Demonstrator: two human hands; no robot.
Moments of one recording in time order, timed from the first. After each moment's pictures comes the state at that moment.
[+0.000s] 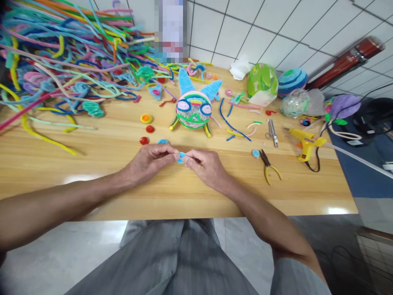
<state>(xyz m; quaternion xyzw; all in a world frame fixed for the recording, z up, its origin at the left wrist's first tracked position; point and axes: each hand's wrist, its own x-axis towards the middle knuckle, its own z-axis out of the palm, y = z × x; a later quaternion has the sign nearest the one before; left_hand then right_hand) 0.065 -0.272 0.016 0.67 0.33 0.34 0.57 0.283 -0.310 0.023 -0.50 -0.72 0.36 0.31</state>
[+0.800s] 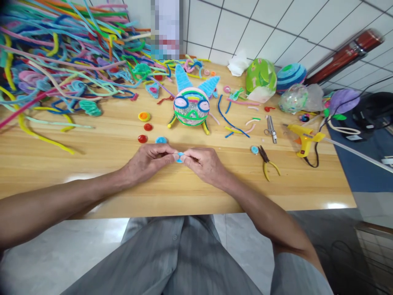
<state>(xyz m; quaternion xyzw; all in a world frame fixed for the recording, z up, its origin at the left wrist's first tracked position) 0.063 -0.275 0.015 0.70 0.33 0.32 0.54 0.284 -0.309 0.026 -0.48 -0.76 0.33 0.30</state>
